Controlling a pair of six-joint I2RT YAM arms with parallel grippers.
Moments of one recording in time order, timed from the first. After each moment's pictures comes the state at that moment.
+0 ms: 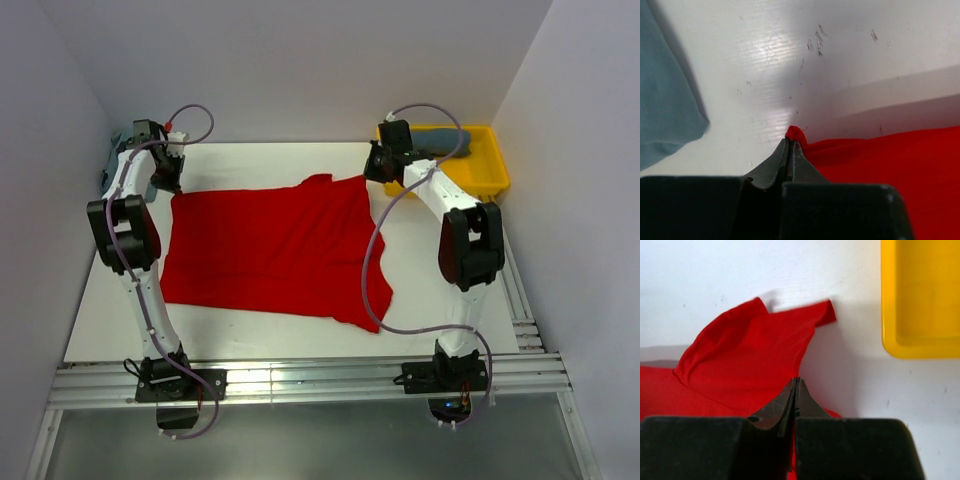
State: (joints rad) left arm 0.16 2.29 2.02 -0.80 0.14 0.30; right arm 0.24 2.01 1.67 -0.42 -0.02 0.47
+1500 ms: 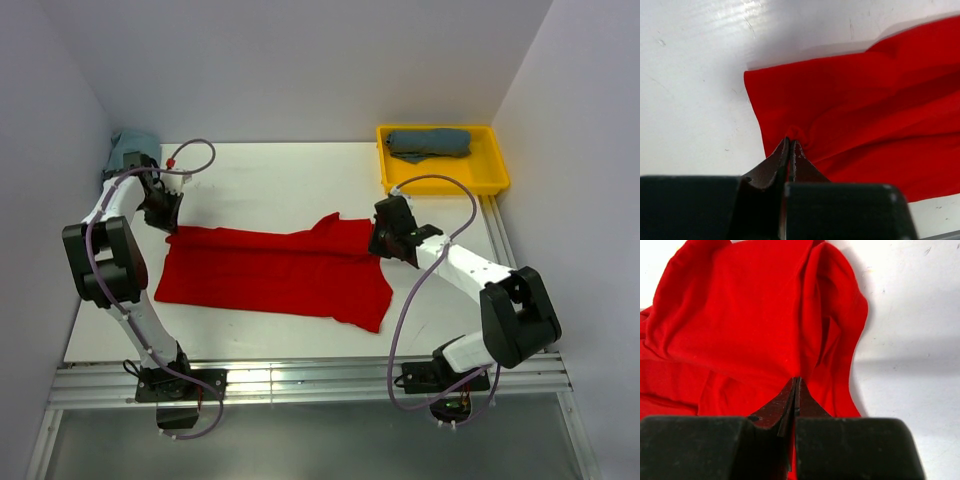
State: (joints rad) left arm 0.20 1.89 1.48 -0.85 0.23 0.48; right arm 0.43 1.41 0.84 -0.32 0.12 0.64
